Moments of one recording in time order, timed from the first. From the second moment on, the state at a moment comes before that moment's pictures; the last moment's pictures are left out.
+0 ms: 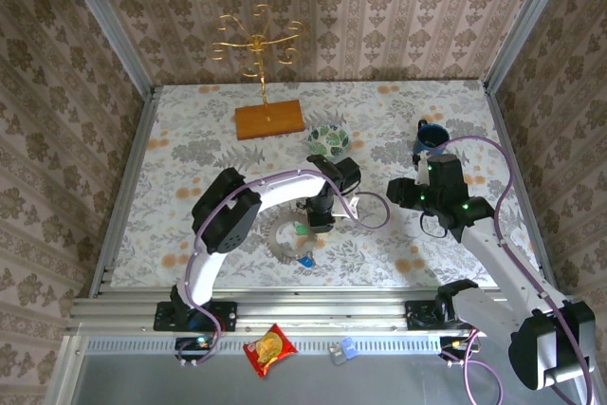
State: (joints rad) left arm -0.98 2.11 1.58 -1.05 0.01 0.55; right arm 0.20 0.97 0.67 -0.46 -0.24 0.45
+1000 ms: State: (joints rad) left arm -0.92 1.49 1.10 -0.54 0.01 0.38; right arm 0.24 0.97 0.64 -0.36 -0.32 0.41
